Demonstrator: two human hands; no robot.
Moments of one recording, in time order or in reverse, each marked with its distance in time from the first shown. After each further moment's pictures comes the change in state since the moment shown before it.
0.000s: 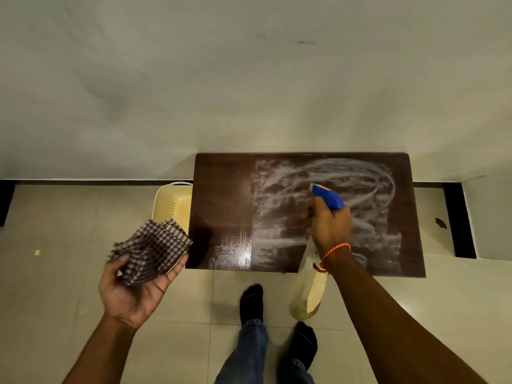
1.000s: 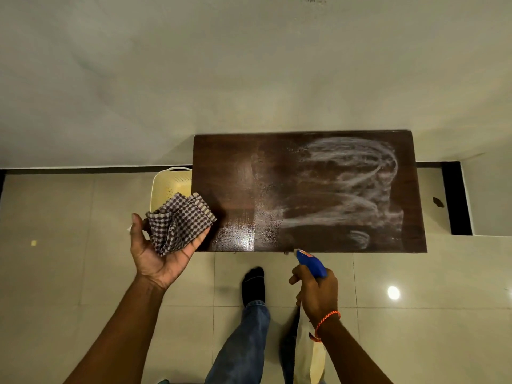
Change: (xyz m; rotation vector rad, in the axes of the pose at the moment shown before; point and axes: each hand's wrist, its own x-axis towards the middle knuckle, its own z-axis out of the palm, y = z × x) left_hand 0.040 -0.008 0.020 -0.109 -0.041 -0.022; right_hand -0.113 0.115 -0.028 -0.152 -0.083 0.257
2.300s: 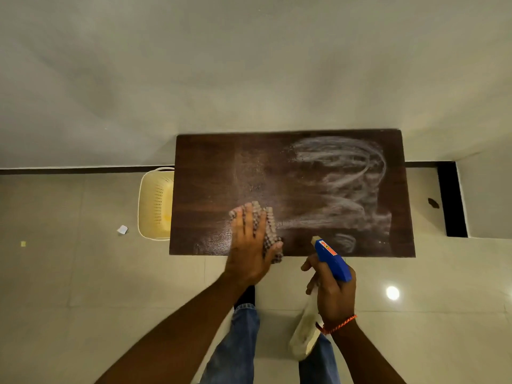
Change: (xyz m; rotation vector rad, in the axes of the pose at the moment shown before) left_hand 0.083 -0.196 0.005 2.481 -0.012 0.422; right_hand 0.028 -0.010 -0.054 0.185 -0.025 -0.351
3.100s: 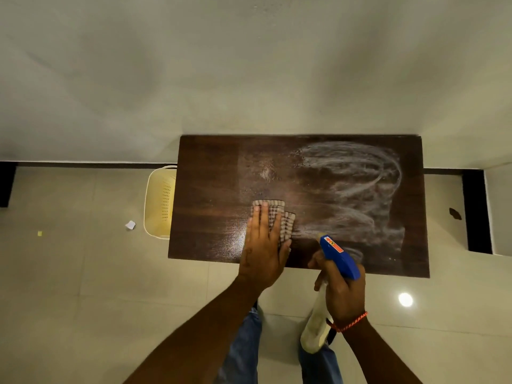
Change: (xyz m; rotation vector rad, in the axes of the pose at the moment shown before) left_hand 0.027 0.028 0.012 0.014 0.070 -0.026; right_hand 0.049 -0.002 -0.011 0.032 -0.120 -0.065
